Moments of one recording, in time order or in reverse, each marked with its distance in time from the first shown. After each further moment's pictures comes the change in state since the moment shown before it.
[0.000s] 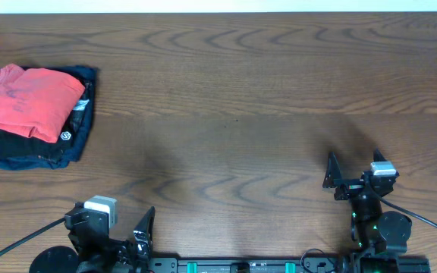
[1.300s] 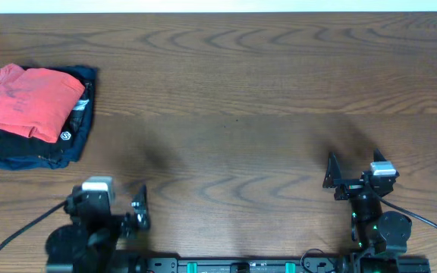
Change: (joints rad) left arm 0.143 -0.036 -0.225 0.255 -0.061 0.030; right arm 0.000 0.000 0.000 0.000 0.000 -0.004
